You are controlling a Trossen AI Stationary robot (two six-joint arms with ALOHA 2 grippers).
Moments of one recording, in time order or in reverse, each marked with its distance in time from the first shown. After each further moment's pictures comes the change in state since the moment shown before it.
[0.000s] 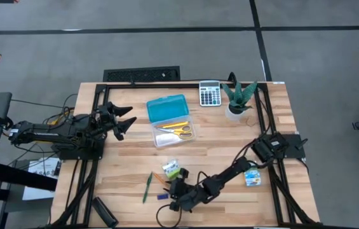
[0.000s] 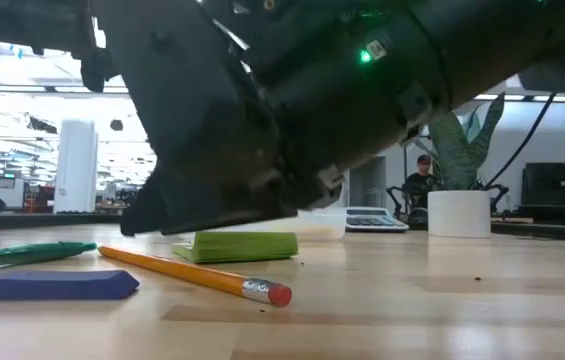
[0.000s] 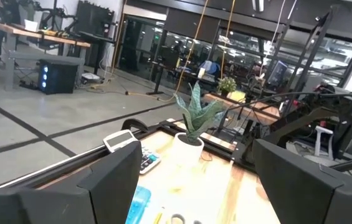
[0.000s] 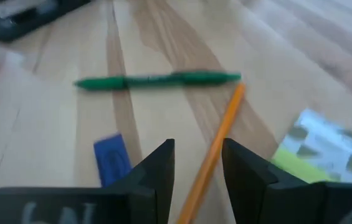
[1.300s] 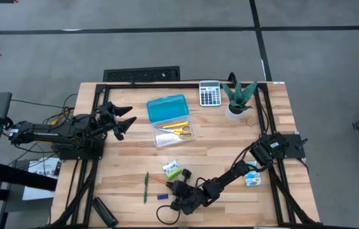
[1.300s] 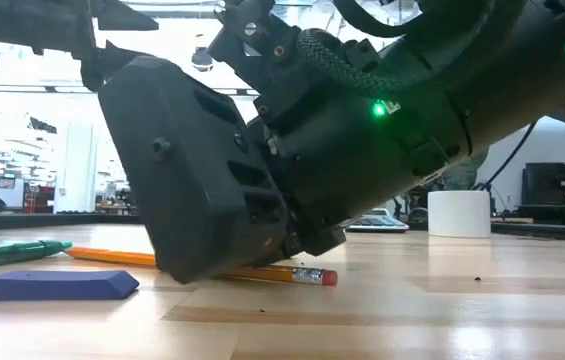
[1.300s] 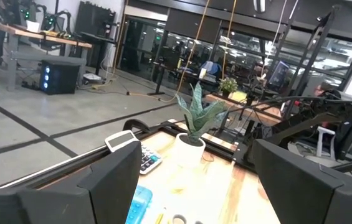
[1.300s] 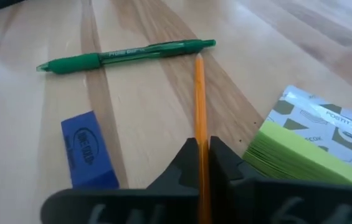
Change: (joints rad) left arm 0.000 0.000 0.000 0.000 -0.006 0.002; right arm 0.021 0.056 0.001 -0.092 0.065 0.072
